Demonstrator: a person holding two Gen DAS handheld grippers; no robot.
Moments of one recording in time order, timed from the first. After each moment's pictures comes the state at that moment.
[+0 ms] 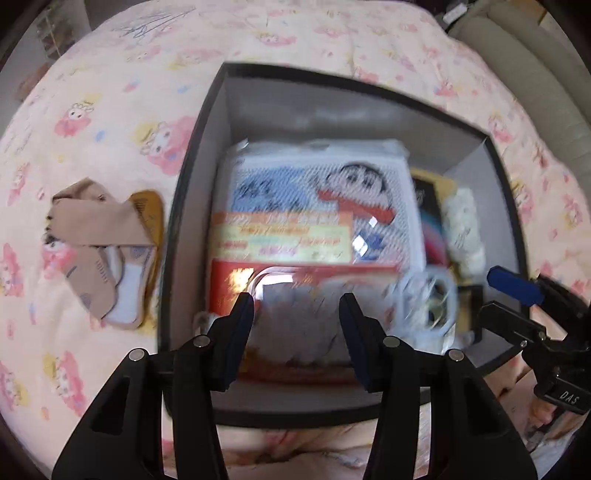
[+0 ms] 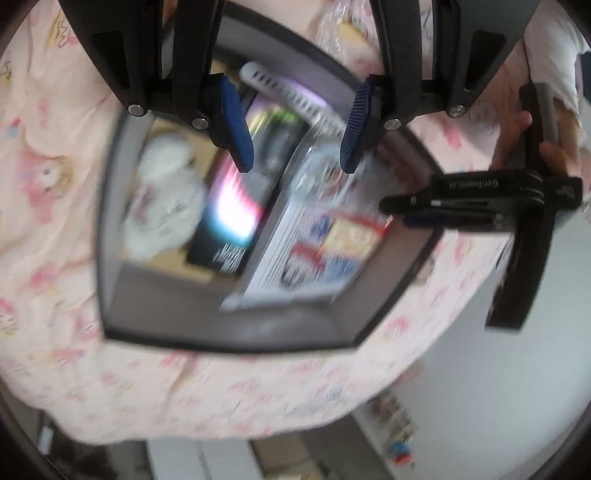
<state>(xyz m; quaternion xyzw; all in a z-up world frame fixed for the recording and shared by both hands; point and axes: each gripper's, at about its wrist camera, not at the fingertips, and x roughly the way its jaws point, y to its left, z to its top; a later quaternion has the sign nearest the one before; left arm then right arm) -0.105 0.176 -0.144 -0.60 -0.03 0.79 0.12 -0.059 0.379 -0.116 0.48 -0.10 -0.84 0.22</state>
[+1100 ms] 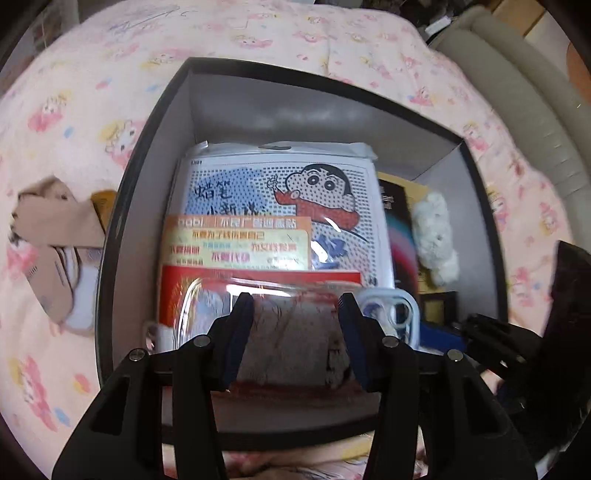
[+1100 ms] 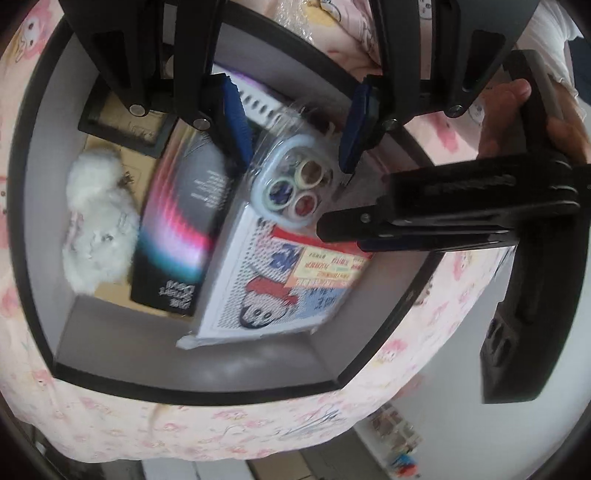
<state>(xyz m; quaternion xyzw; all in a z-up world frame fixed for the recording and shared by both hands) -0.101 0.162 -0.148 -0.57 -0.07 0.80 0.16 -0.065 0.346 -0.152 0.53 -0.09 -0.81 0.23</state>
